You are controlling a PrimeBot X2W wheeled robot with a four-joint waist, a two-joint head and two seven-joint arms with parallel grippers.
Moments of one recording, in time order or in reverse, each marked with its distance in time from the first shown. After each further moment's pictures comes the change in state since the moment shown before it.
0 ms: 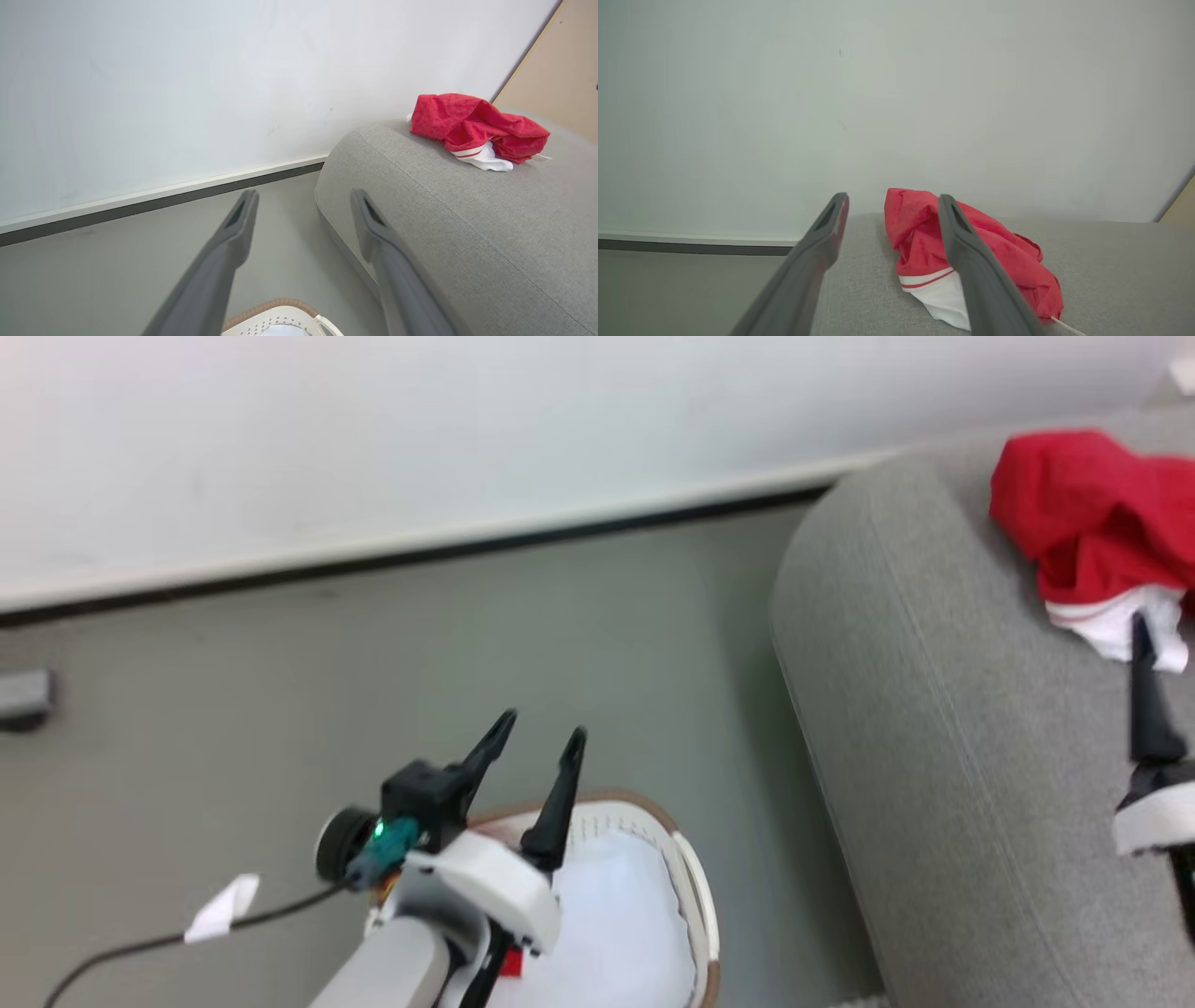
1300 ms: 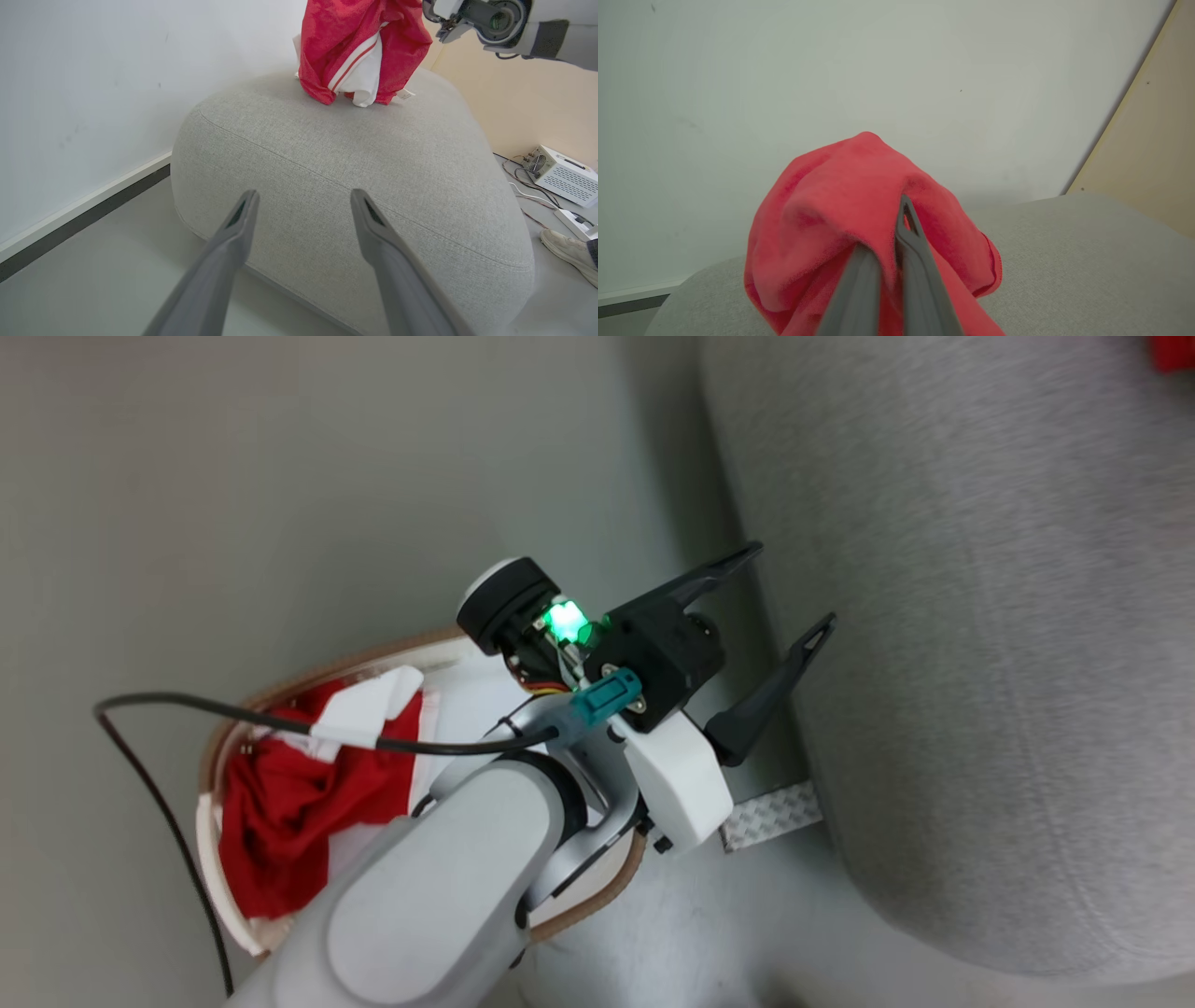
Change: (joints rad) left arm -0.345 -0.022 -0.159 -0.230 0.162 -0.192 0.315; right arm -0.613 -0.159 0.032 0.369 0.263 0.000 0.001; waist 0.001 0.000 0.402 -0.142
